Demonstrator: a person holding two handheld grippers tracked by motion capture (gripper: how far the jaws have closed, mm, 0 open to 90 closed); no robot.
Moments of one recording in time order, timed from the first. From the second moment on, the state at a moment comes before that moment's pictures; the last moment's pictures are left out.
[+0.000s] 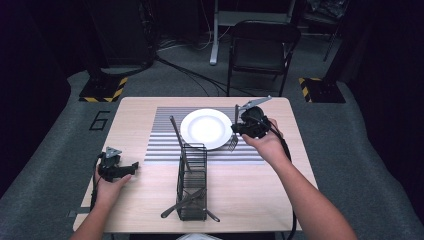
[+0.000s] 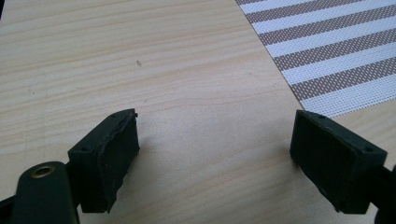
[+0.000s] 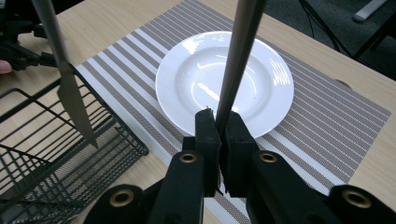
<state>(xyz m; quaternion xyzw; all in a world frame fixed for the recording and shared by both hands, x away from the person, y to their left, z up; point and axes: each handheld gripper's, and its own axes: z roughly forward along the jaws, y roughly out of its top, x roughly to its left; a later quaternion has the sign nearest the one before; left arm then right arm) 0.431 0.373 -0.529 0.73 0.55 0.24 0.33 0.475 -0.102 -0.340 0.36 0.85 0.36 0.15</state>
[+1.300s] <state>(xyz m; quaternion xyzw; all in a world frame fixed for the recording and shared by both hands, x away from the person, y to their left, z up) 0.431 0.373 -0.529 0.73 0.55 0.24 0.33 0.513 -0.114 -0.423 0.42 0.84 0.32 0.14</state>
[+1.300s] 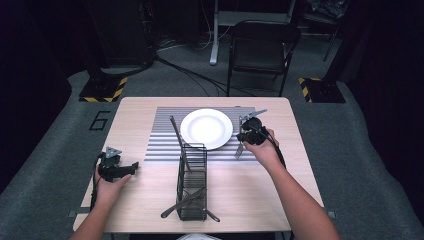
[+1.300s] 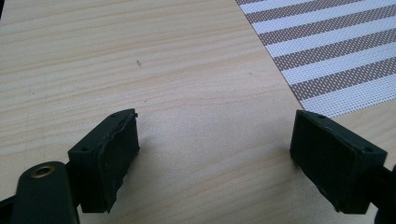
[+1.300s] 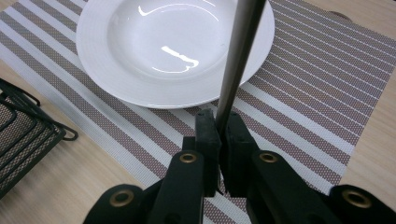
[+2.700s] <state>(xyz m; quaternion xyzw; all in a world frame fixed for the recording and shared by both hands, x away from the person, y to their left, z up) 0.431 0.373 -0.529 0.73 0.55 0.24 0.33 0.579 -0.123 -0.473 0.59 0.72 0.34 0.09</state>
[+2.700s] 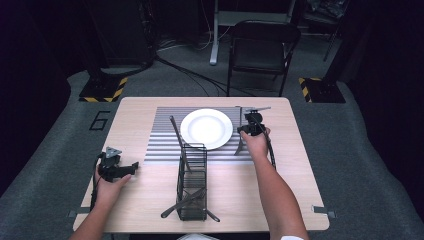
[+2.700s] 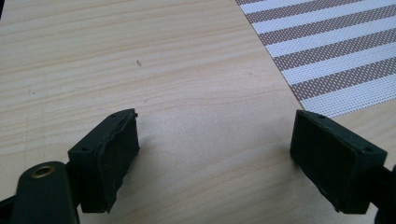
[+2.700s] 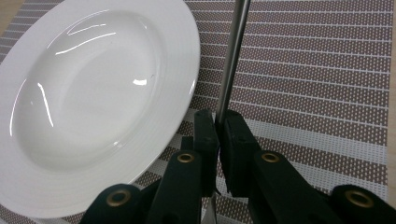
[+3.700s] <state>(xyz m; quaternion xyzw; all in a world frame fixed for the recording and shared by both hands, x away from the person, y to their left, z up) 0.431 0.373 -0.529 0.73 0.55 0.24 0.34 0.593 -0.125 -0.498 0.67 0.66 0.34 0.08</state>
